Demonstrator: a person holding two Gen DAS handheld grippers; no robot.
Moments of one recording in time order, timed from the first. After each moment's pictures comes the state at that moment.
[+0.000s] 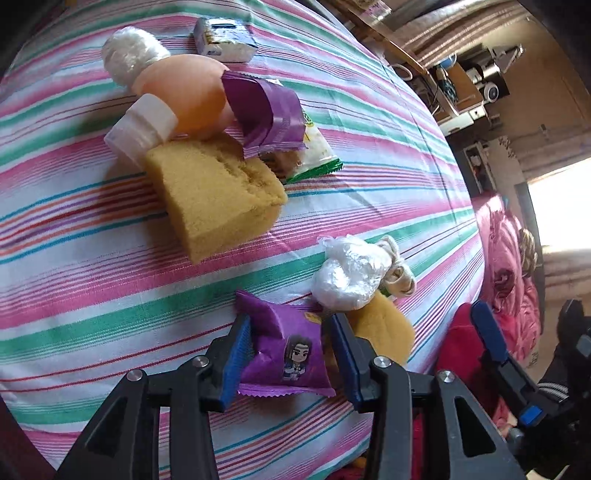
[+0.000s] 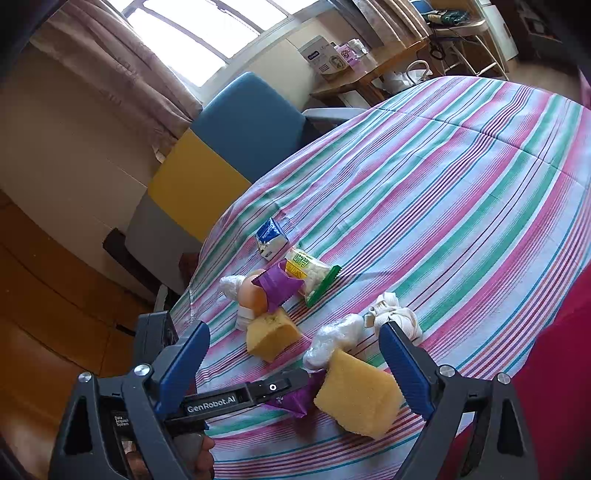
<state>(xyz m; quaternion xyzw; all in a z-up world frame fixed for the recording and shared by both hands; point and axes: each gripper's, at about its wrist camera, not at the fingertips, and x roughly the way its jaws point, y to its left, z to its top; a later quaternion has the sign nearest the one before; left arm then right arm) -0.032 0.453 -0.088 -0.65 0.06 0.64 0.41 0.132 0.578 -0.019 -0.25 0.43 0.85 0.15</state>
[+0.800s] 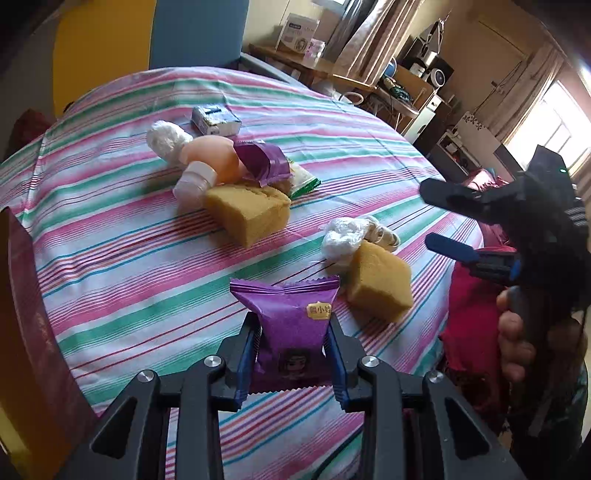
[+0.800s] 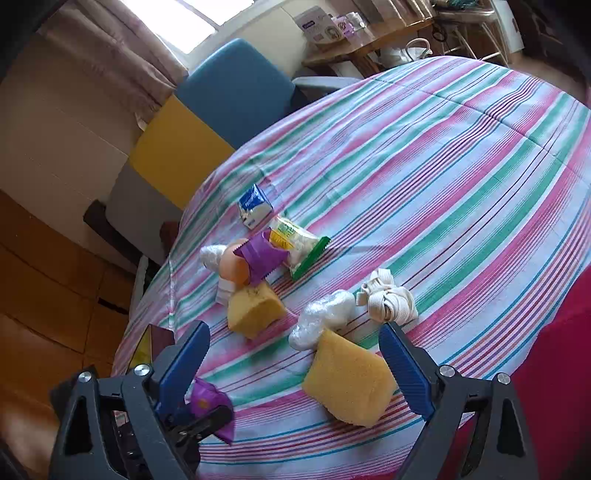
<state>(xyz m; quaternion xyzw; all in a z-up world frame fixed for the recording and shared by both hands) 0.004 0.366 -0.032 -0.50 0.11 0.72 0.47 0.108 0.578 -0.031 -0.34 0.42 0.83 0.15</state>
